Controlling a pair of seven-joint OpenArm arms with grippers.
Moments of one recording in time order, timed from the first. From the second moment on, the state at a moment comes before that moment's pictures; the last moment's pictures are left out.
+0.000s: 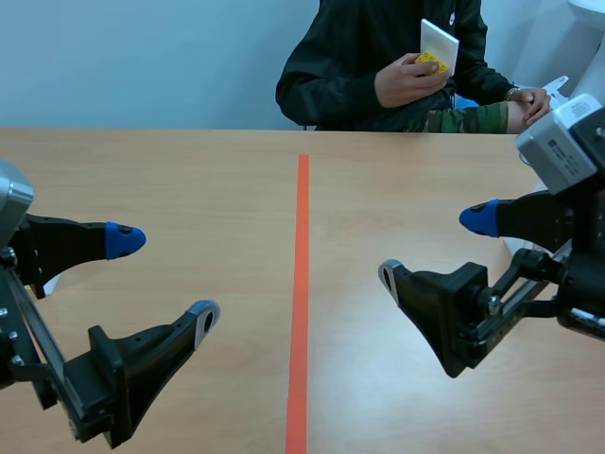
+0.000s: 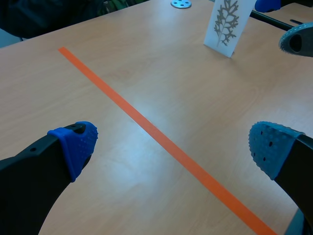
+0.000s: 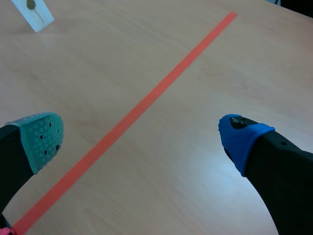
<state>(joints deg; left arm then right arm) 36.5 -30.8 -0.2 114.2 -18.5 -31.5 -3.7 -30.1 25.9 5.4 115.8 23.6 32.9 -15.4</state>
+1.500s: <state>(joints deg) 36.5 -30.8 -0.2 114.2 -16.8 -31.5 -2.1 -30.1 25.9 5.4 115.8 22.2 32.4 -15.4</state>
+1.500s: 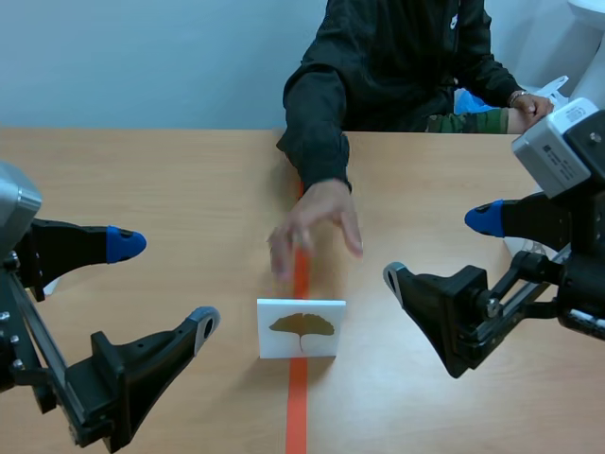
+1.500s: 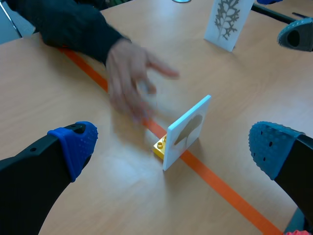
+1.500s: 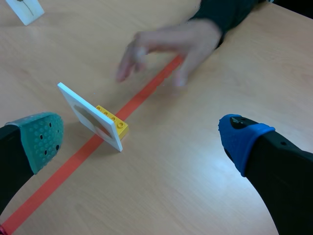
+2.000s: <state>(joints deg) 27.2 -30.8 6.5 100.7 -13.5 -32.9 -5.8 -30.1 25.9 5.4 115.8 22.2 32.4 -15.6</state>
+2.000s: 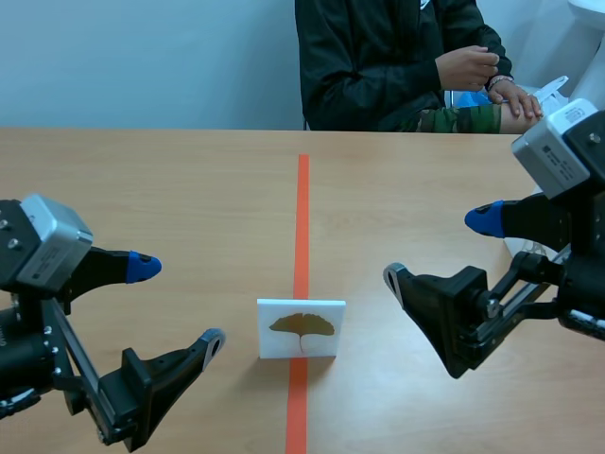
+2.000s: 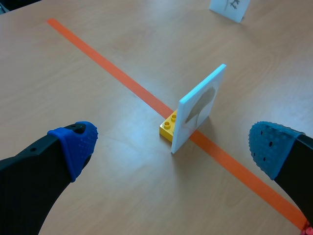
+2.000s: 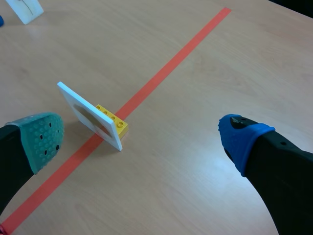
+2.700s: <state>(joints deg) 3.6 -24.4 29.0 71.7 -1.5 -31.9 -19.7 -30.1 25.9 5.4 115.8 17.2 30.7 -15.6</state>
